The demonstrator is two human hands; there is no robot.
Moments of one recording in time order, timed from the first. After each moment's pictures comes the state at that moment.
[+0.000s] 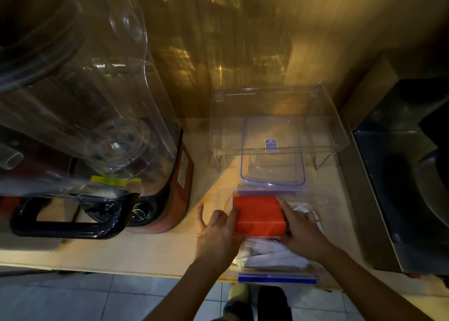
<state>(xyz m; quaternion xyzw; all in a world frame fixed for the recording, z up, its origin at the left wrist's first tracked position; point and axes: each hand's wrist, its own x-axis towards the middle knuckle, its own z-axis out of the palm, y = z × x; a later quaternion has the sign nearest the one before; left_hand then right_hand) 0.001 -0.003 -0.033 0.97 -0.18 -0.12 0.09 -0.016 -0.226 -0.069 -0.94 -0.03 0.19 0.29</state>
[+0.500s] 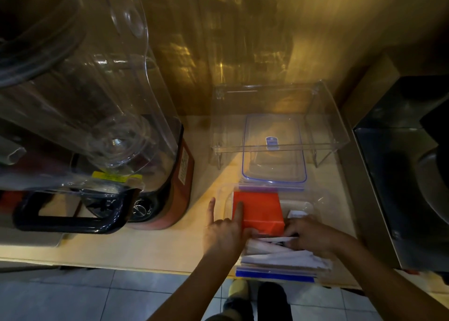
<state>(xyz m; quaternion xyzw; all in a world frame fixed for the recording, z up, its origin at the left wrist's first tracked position) 0.003 -0.021 -0.038 0.97 -0.19 -0.14 0.03 -0.006 -0.242 -0.049 -0.85 -0.12 0.39 0.34</state>
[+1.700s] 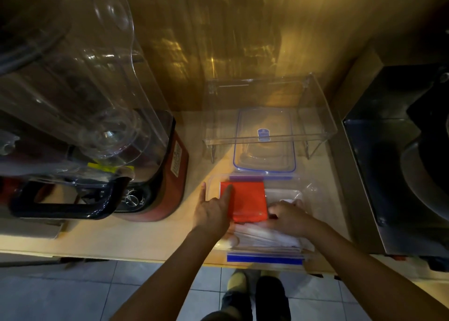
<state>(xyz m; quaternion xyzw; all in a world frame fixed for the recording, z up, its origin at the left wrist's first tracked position) 0.026 -0.020 -0.038 0.97 -0.18 -0.14 0.00 0.002 -0.224 -0.058 -0.92 -0.07 0.29 0.24</state>
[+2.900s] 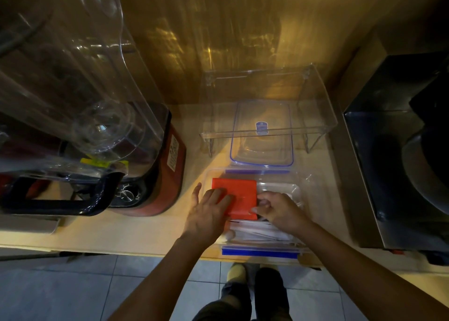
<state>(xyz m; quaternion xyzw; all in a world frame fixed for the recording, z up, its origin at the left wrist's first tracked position) 0.008 -0.002 -0.037 0.95 -0.28 -0.09 0.07 -0.004 -0.201 -0.055 -0.84 0.07 0.23 0.49</state>
